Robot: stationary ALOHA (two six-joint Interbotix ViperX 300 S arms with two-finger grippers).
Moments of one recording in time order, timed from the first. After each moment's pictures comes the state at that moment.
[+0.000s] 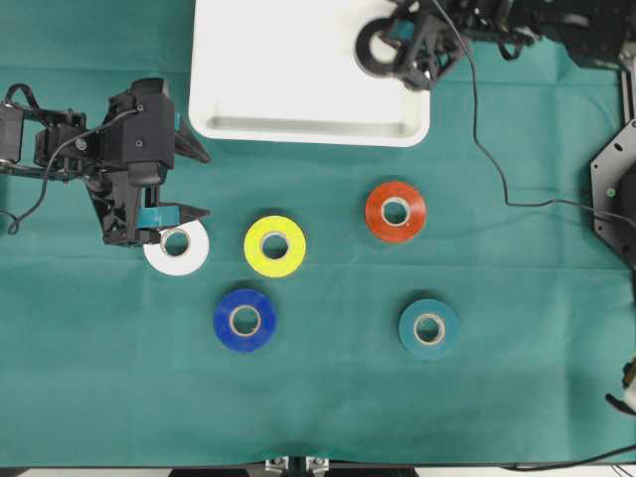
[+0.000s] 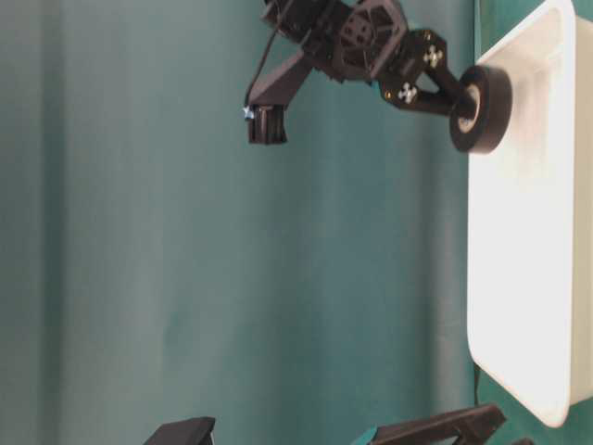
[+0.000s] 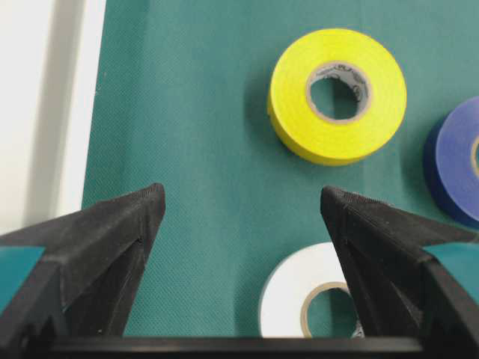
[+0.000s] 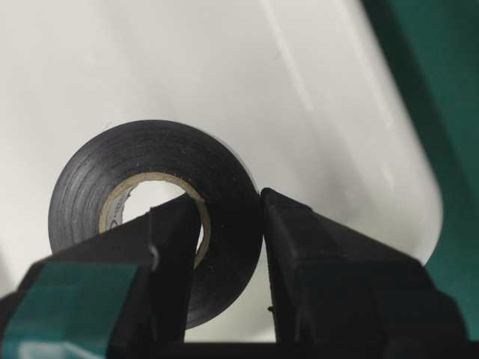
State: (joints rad) left arm -0.01 -0.27 0.89 -0.03 0.12 -0.02; right arm -0.48 -0.01 0.67 -0.25 0.23 0.34
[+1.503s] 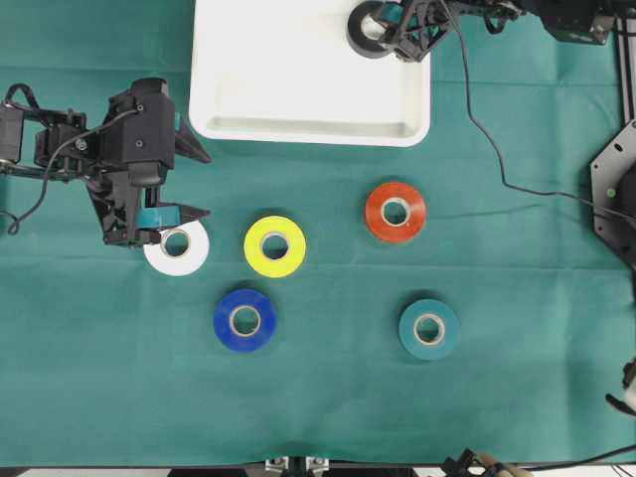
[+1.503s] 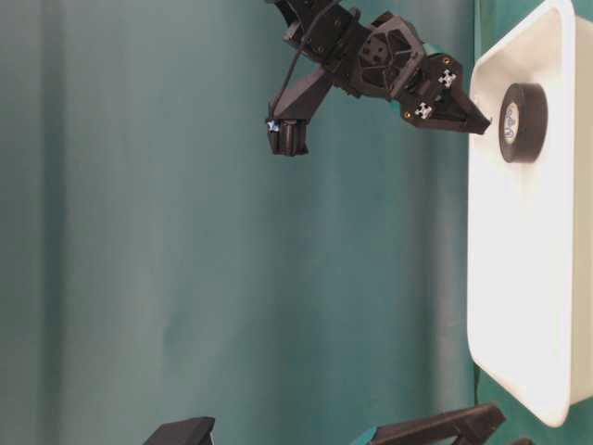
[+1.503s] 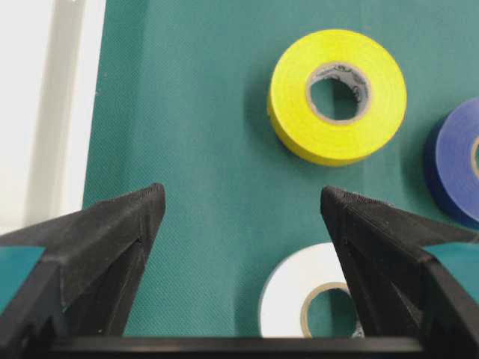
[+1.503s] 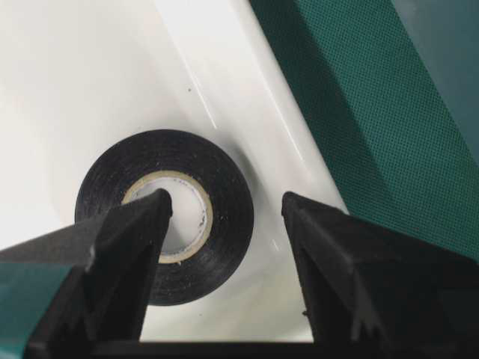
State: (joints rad) left arm -0.01 -0.27 0.89 -0.03 0.12 -0.02; right arm -0.56 0.08 0.62 -0.31 0.18 0.33
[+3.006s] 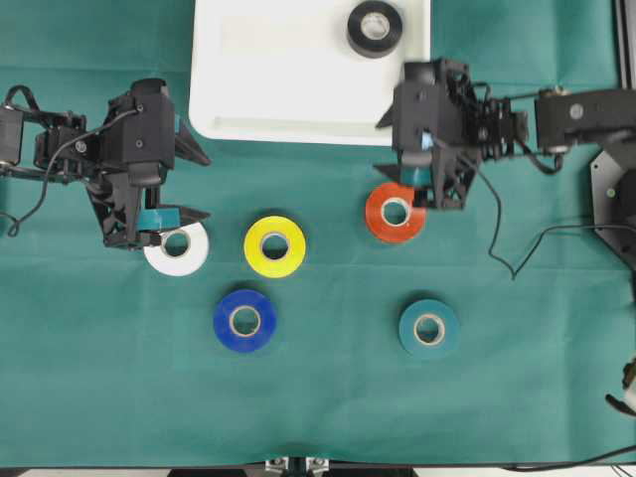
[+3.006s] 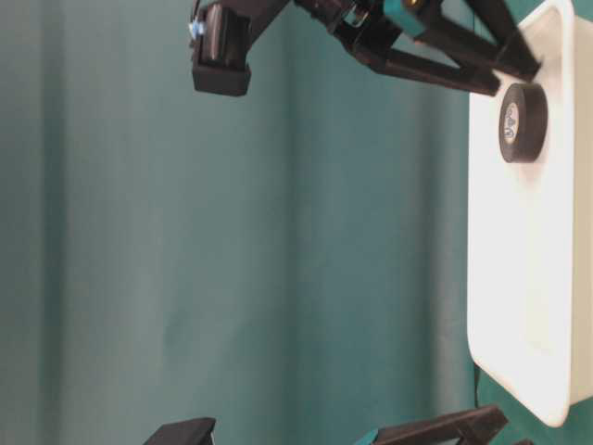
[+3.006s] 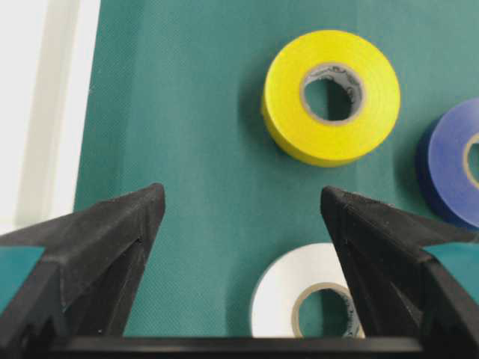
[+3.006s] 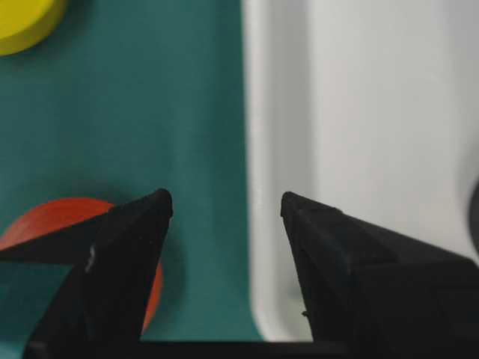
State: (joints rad) left arm -0.02 -0.27 0.89 -0.03 0.12 -0.04; right arm -0.07 -0.17 0.82 -0.31 0.19 0.35
